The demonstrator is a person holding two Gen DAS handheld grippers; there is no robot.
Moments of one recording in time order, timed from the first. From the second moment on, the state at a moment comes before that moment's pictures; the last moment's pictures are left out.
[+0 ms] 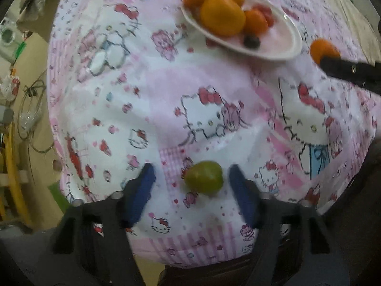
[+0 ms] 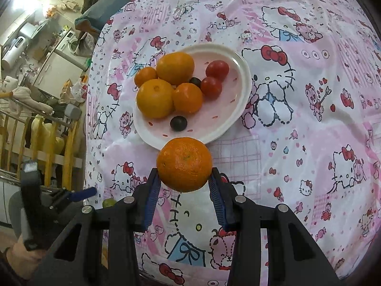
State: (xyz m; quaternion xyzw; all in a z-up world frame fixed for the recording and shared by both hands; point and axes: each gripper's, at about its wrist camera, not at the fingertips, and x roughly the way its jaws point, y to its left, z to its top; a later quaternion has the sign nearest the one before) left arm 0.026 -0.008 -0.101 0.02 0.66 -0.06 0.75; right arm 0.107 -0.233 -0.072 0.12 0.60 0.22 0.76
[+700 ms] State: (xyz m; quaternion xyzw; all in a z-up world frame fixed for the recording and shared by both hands) left arm 0.052 -0.013 -0.038 -0.01 0.60 -0.09 0.79; right arm 0.116 -0.257 -0.054 0.16 0.58 0.21 0.77
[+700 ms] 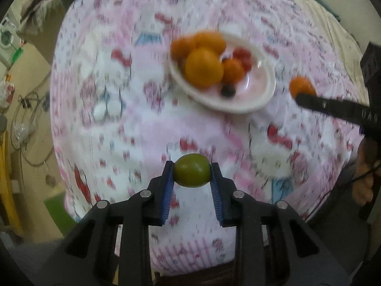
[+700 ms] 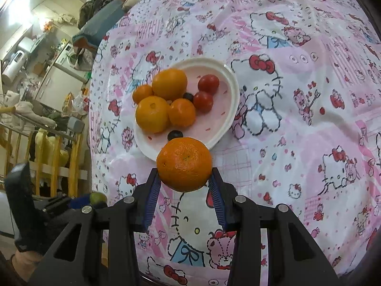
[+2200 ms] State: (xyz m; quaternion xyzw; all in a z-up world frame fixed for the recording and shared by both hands) left arm 0.161 -0.086 -0.099 -0.03 0.62 -0.08 0.78; right arm 0.210 -0.254 -0.107 0.21 0.62 0.22 0.73
